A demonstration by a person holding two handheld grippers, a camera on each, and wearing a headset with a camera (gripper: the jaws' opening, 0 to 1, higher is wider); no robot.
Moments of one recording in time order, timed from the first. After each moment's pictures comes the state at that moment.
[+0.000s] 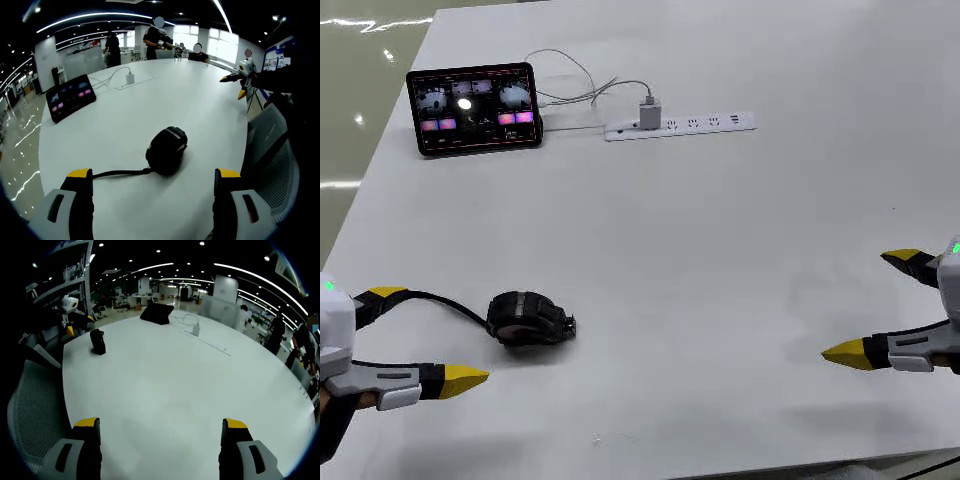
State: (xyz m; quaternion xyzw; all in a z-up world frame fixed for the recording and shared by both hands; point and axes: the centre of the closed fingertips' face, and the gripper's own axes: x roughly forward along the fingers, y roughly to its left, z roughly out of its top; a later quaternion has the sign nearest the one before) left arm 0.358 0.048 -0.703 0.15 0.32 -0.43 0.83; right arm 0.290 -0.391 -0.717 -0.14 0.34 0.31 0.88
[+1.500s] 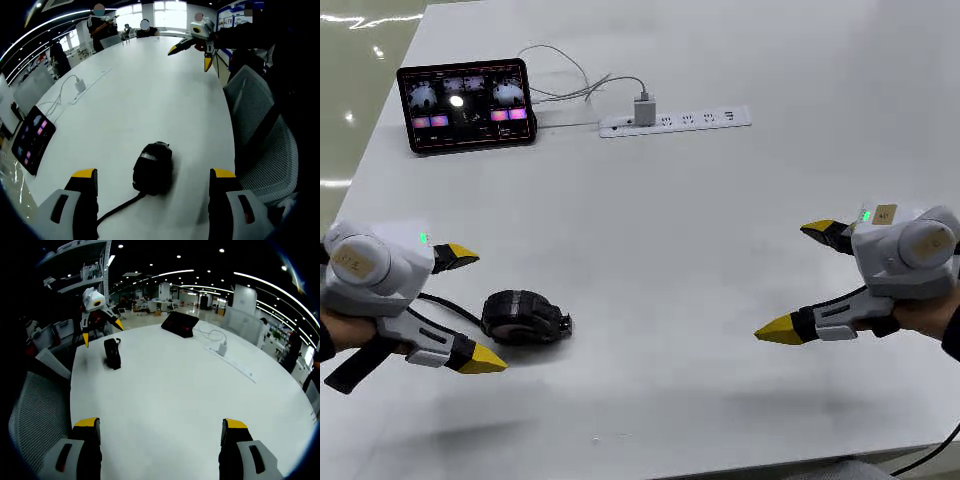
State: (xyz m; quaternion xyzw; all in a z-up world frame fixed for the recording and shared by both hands) left arm 0.368 -0.014 -0.707 0.30 0.32 -0.57 0.69; right arm 0.326 -0.311 -0.705 -0.16 0.31 0.39 0.85
